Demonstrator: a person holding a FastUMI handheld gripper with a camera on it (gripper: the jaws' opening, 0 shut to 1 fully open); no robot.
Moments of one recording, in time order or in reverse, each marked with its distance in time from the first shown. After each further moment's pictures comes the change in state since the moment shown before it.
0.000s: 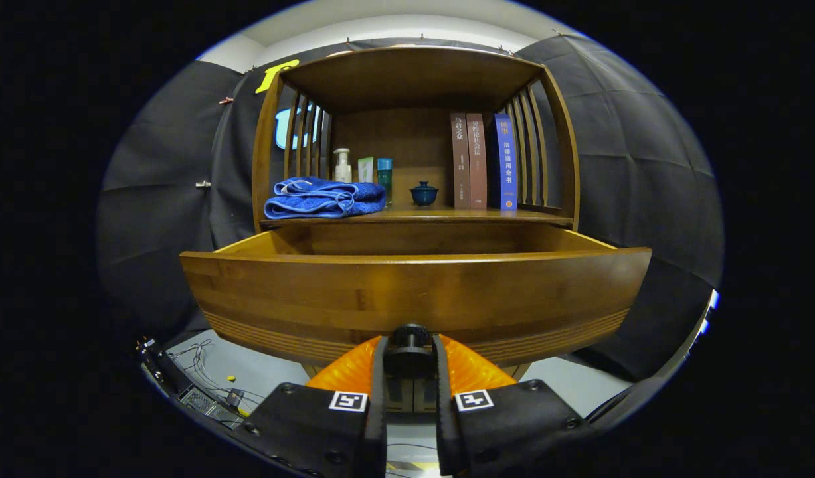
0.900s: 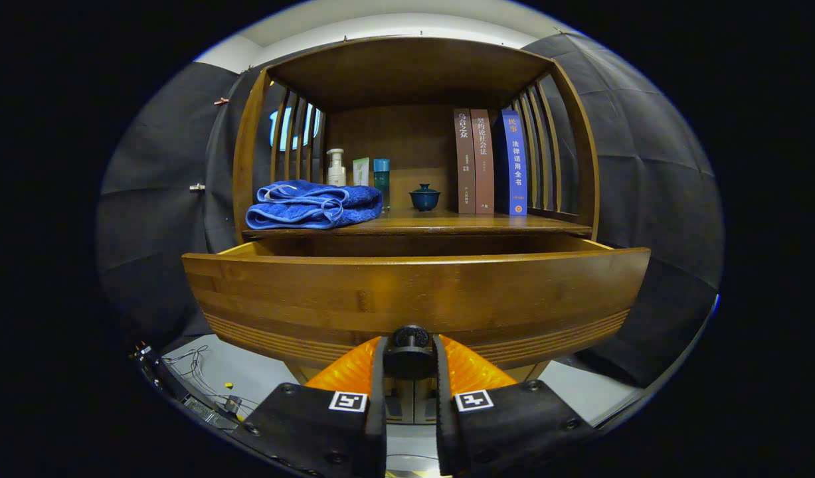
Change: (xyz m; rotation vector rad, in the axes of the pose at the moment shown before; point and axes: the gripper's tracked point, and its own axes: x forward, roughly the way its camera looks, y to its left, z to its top) arm 0.036 0.002 0.020 0.021 -0.003 0.011
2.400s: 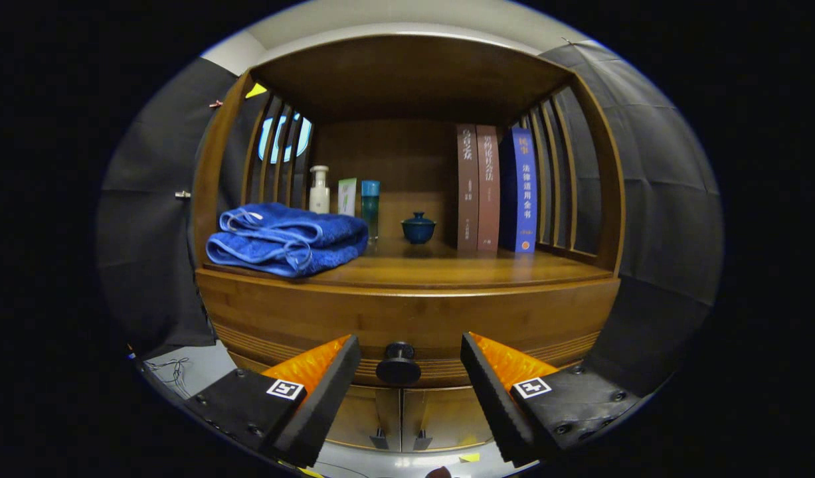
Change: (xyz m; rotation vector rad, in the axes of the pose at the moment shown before) arm 0.090 -0.007 0.048 -0.036 -0.073 -0.042
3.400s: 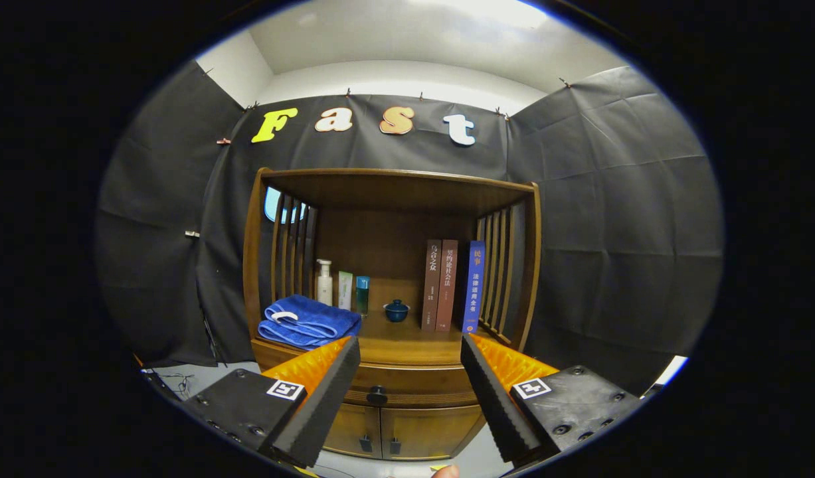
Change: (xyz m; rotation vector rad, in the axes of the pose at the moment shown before) arm -0.154 -0.020 0.169 -0.037 -0.210 -0.042
